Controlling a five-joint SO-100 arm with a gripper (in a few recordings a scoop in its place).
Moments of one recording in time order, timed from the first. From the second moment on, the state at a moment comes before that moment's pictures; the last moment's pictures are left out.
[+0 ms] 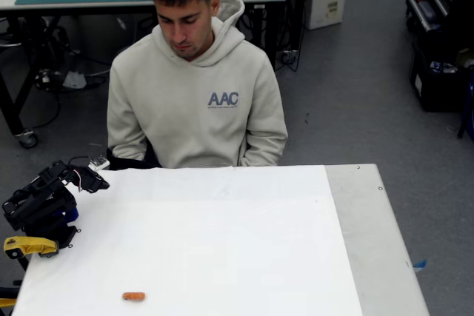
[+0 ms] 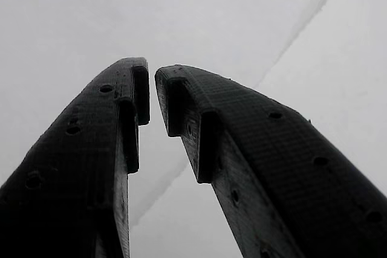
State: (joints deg) arm -0.3 188.5 170.5 67.9 5.1
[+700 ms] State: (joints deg) arm -0.3 188.5 170.5 67.9 5.1
